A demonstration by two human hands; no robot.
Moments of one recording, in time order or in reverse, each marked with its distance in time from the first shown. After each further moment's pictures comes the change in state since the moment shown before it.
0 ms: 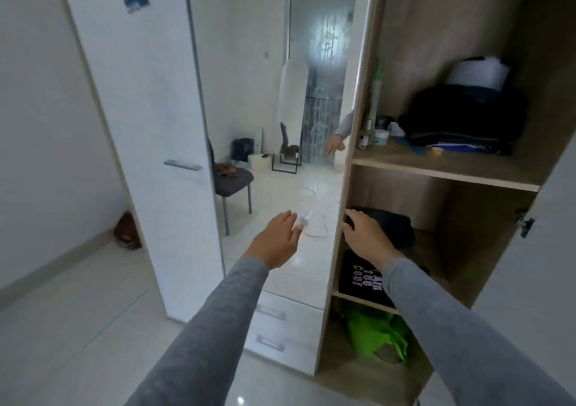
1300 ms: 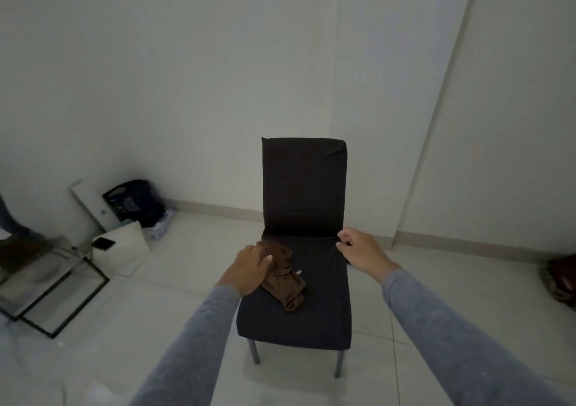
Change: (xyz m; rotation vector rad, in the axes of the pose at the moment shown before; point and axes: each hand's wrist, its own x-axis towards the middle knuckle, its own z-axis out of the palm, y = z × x) left_hand -0.684 -0.561 -0.396 0.049 0.665 -1.534; right_hand -0.218 -0.827 0.618 0.133 -1.070 -1.033
